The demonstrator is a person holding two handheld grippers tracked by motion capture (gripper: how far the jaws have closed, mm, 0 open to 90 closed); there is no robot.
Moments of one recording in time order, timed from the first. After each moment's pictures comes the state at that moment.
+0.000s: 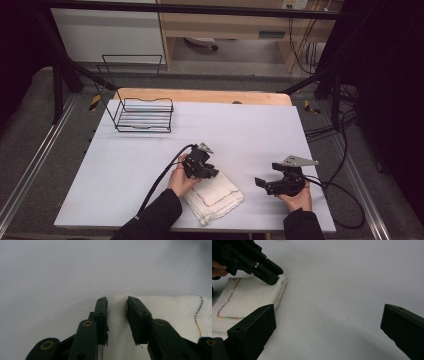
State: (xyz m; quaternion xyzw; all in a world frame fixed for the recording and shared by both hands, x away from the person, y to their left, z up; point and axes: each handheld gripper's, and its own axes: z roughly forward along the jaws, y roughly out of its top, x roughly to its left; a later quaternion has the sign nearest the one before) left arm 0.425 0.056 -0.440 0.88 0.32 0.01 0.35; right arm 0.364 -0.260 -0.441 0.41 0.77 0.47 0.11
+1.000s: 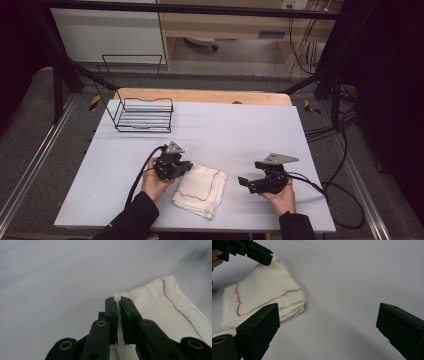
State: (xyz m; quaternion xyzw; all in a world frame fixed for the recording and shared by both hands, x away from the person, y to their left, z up) left arm 0.400 0.132 -0.422 0.84 0.38 0.10 0.38; right arm 0.370 -0.208 -0.435 0.39 0.79 0.47 0.10
